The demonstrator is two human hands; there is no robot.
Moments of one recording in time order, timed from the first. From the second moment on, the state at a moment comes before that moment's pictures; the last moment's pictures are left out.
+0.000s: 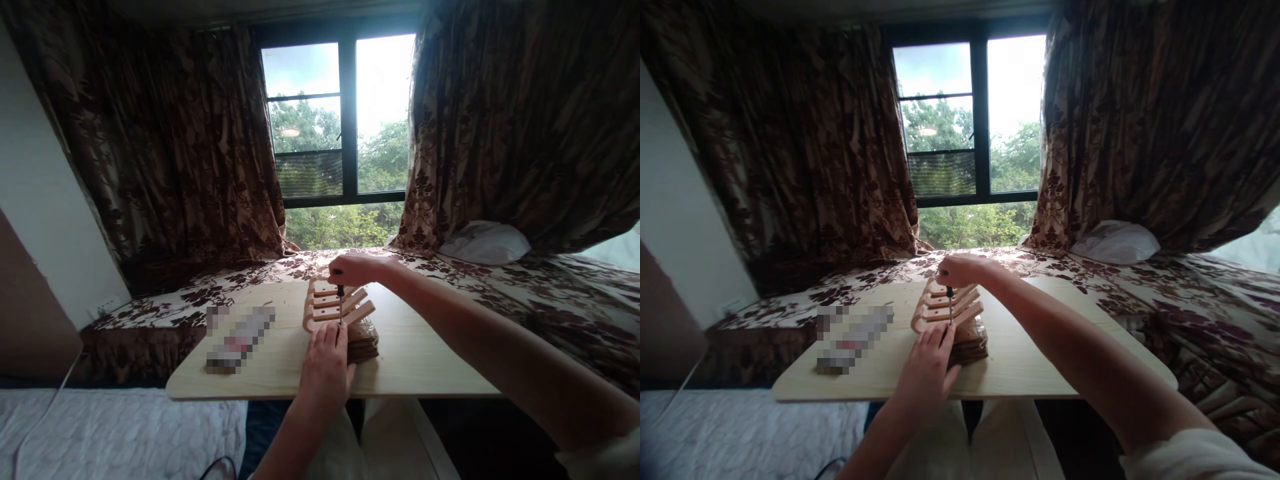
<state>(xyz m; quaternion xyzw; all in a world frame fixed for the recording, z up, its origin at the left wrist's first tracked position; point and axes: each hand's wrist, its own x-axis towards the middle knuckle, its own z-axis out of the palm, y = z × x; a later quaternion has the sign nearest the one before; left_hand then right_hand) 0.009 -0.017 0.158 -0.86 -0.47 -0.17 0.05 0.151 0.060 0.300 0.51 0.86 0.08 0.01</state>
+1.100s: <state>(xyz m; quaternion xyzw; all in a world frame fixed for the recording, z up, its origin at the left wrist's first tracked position) 0.008 -0.013 0.156 -0.86 -0.48 -0.17 0.07 0.152 0.062 0.298 0.53 0.85 0.08 0.01</state>
